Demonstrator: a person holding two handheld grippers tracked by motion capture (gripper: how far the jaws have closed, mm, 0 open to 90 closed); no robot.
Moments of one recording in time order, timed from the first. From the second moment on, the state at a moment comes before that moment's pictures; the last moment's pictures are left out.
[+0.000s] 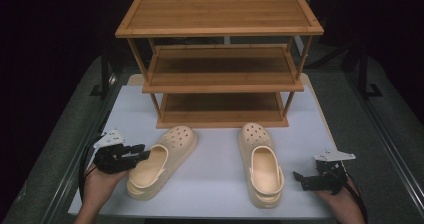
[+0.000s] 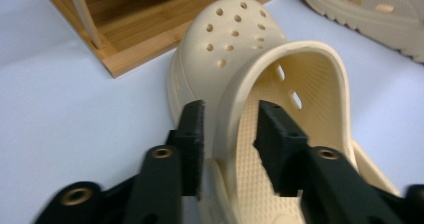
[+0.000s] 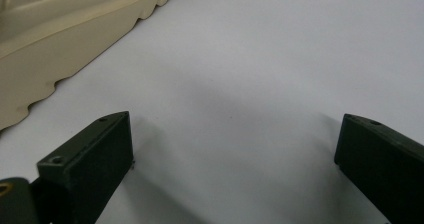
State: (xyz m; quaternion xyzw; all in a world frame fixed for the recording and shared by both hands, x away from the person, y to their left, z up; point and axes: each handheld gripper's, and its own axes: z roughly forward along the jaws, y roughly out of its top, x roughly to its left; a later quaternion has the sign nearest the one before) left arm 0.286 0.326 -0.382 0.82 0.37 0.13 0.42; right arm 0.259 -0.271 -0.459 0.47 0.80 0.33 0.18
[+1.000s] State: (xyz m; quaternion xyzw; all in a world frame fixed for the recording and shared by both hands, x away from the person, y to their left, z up) left arm 0.303 0.398 -0.428 0.80 0.47 0.17 0.34; right arm 0.260 -0.270 -0.459 0.47 0.80 0.32 0.18
